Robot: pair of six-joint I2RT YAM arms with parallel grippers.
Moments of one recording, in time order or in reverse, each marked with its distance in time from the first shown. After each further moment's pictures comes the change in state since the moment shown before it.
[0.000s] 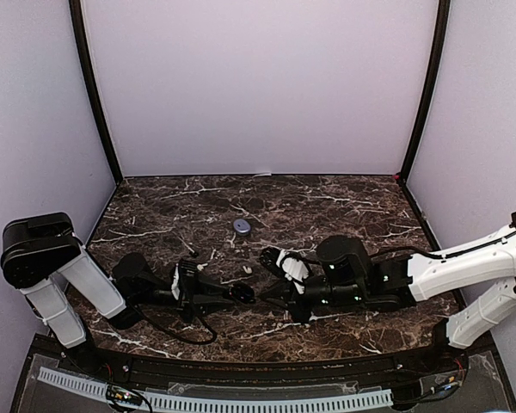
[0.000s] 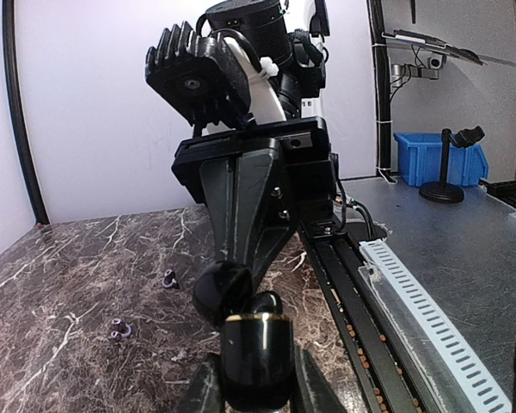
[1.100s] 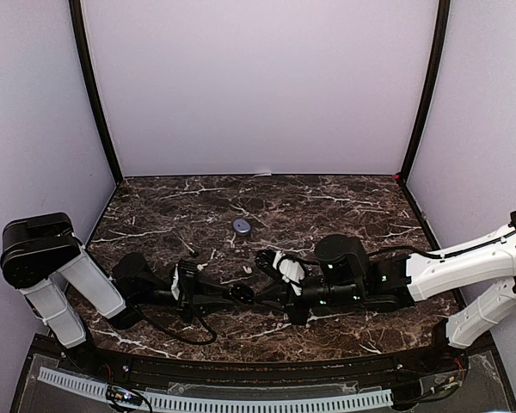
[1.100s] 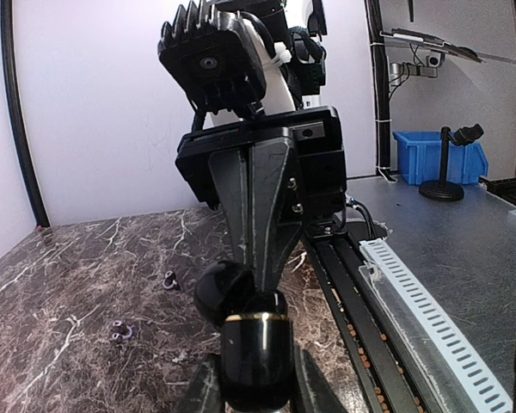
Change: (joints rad) left arm 0.000 -0.002 0.000 0.000 0.001 0.010; right arm 0.017 0.014 0.022 0.017 -0.048 -0.021
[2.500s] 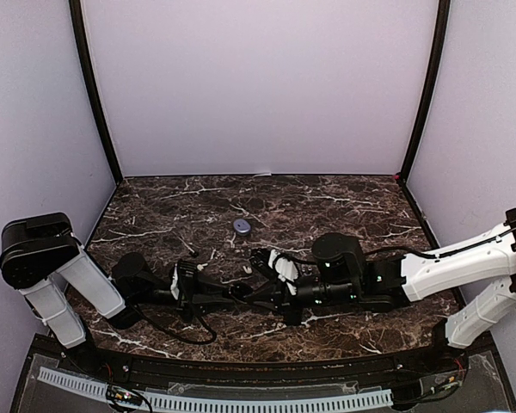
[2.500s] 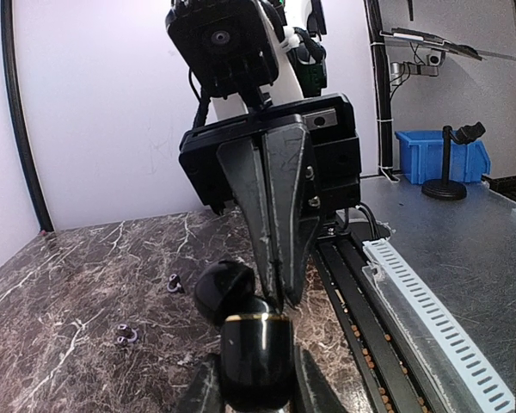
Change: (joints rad) left arm 0.000 -0.007 0.000 0.000 0.000 0.015; right arm 0.005 0.029 0.016 0.069 -0.072 0.008
